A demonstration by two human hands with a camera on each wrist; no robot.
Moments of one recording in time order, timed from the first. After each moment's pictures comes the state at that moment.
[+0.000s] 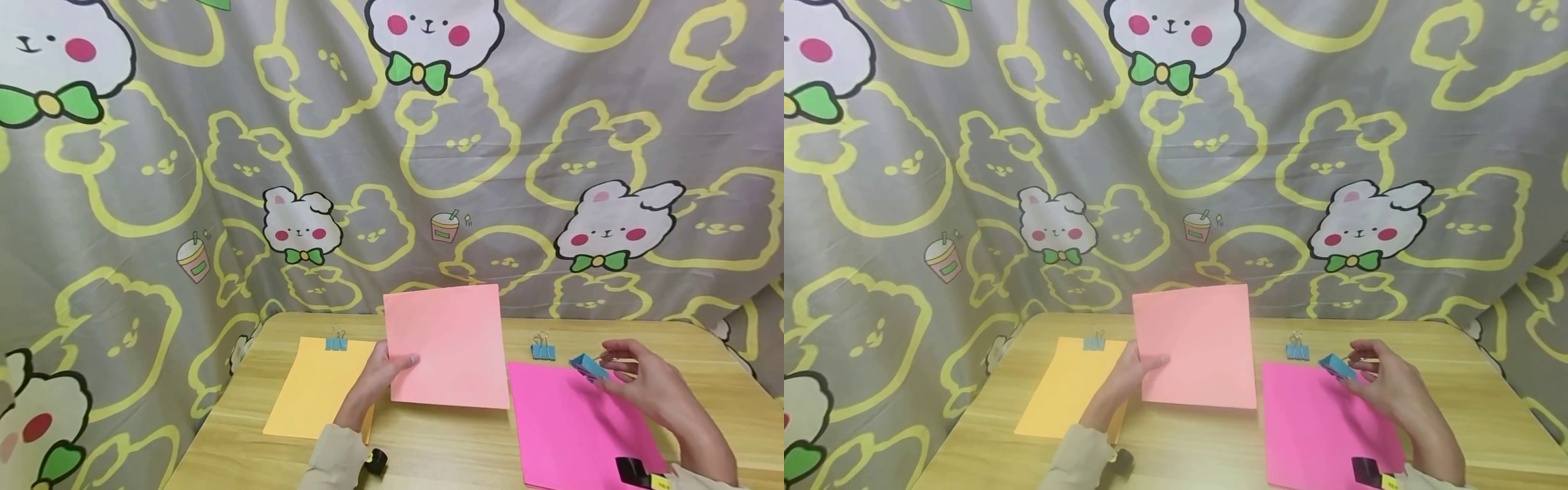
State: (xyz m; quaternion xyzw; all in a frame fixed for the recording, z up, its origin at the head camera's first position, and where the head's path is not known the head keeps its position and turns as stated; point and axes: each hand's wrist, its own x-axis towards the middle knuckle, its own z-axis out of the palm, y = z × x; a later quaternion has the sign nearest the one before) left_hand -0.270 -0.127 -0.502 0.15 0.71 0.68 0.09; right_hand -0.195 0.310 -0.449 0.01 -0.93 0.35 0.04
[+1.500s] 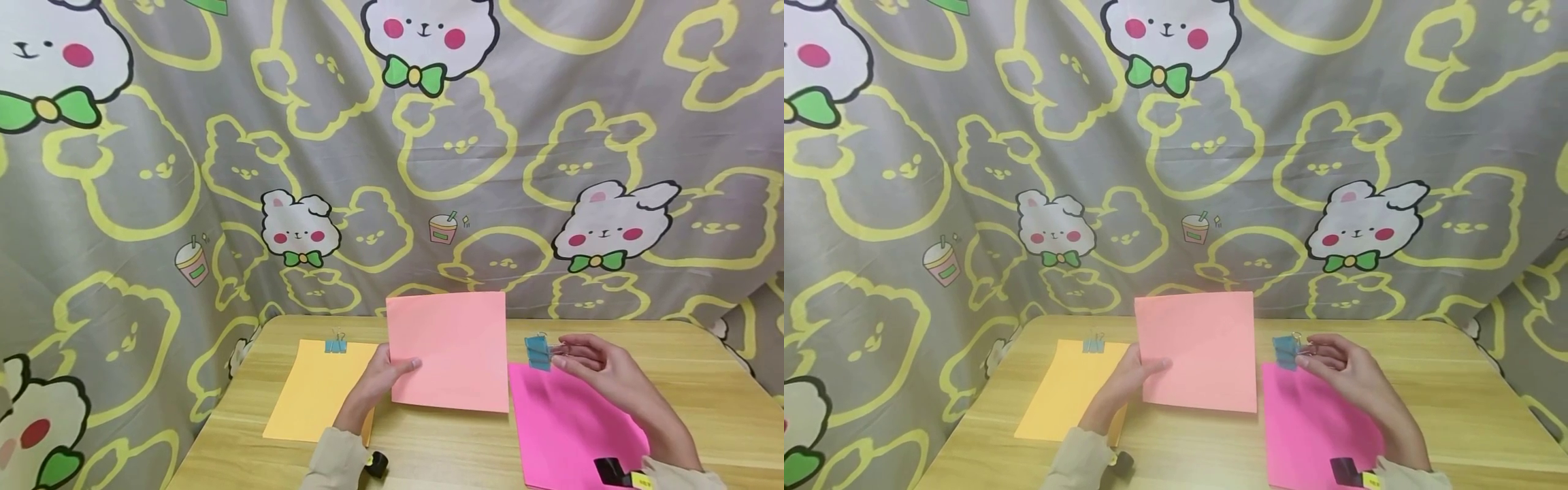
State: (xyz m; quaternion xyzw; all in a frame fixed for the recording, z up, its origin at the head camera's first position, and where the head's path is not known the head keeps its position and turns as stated) left_hand -0.268 -0.126 -0.496 0.17 0.70 0.68 0.12; right_hand -0.199 0.268 -0.444 0.05 -0.85 0.53 0.00
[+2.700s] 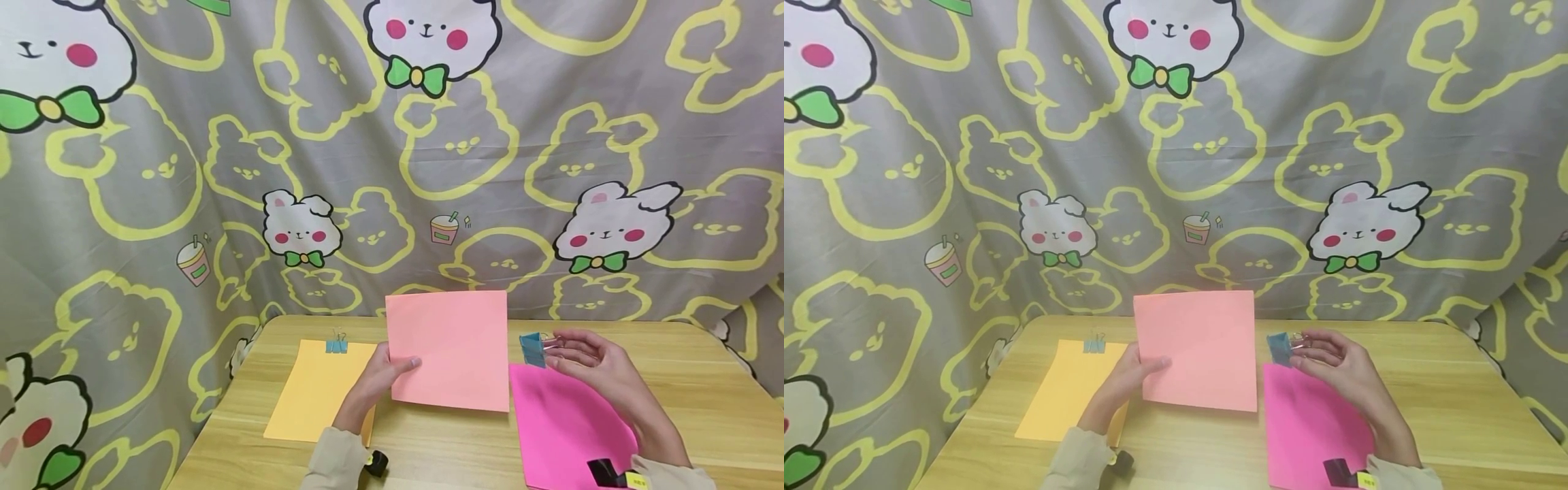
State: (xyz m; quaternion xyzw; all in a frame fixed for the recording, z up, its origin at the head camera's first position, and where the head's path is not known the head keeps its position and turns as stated) left_hand -0.266 -0.128 -0.491 0.17 0.70 0.68 0.12; right_hand -0.204 0.261 -0.449 0.08 -0.77 0.63 0.02
